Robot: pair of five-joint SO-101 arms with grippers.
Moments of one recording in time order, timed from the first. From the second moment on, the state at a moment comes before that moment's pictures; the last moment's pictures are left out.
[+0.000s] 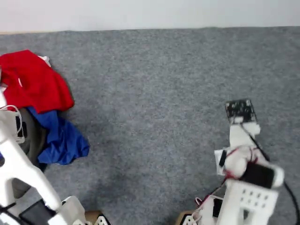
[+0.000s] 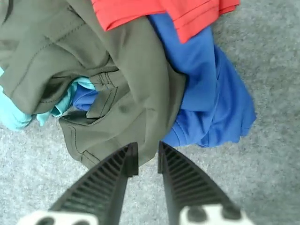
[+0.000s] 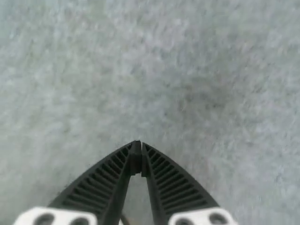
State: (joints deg) left arm -41.7 -15.8 5.7 99.2 -17.4; right arm 13.7 -58.0 42.4 91.6 22.3
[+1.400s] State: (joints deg) left arm -36.9 7.0 5.7 90.3 -14.8; right arm 13.8 -47.3 32.4 98.8 22.3
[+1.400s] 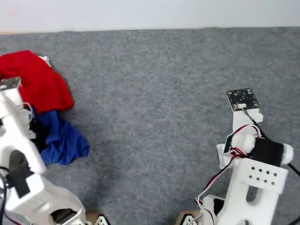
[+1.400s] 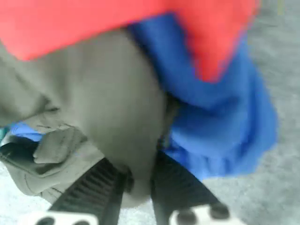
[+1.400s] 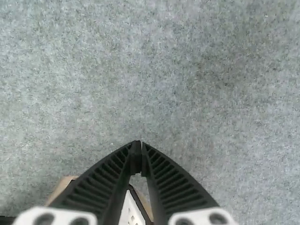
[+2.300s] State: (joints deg) left arm -0.1 -37.1 5.7 64.0 -14.8; right arm 13.8 -47.3 32.4 98.8 22.3
